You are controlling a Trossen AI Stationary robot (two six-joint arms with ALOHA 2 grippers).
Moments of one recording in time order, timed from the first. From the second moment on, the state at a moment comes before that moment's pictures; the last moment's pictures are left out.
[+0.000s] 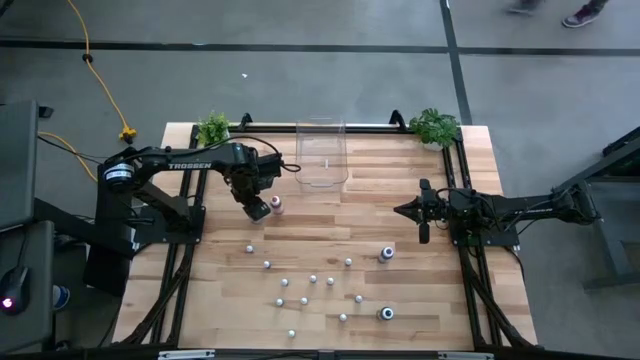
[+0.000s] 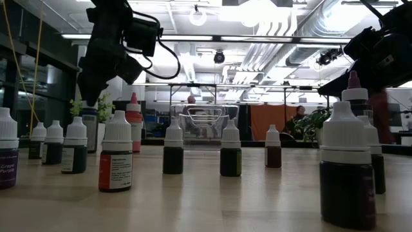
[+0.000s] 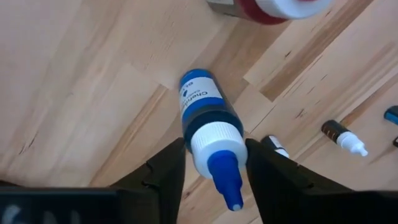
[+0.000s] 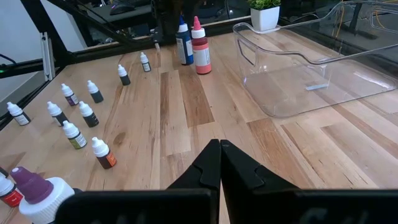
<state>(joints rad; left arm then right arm) 0.31 1.46 1.04 -1.18 0.20 -0.34 -0.01 0.31 0.01 0.05 0.10 0.20</state>
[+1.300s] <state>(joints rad) 0.24 1.41 1.23 -1.31 0.29 -0.24 -0.01 0.31 0.01 0.05 0.10 0.20</state>
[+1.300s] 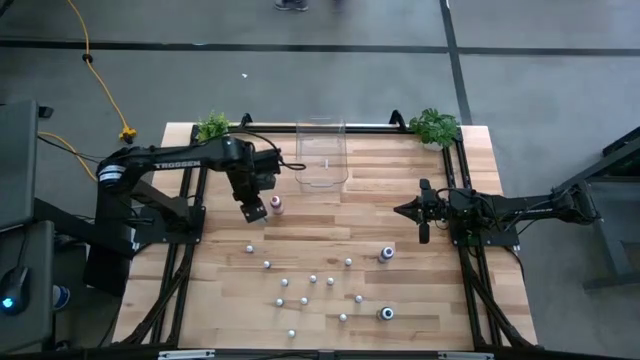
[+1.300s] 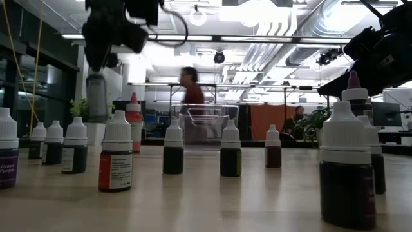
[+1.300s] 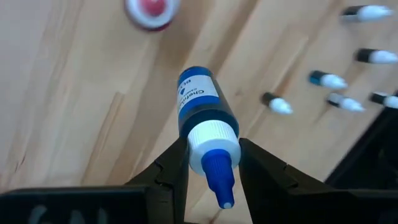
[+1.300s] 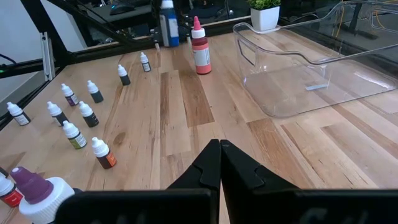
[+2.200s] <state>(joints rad) 0.20 1.52 1.85 -1.29 0.23 -0.45 -0.01 0.31 0.01 0.05 0.10 0.20</state>
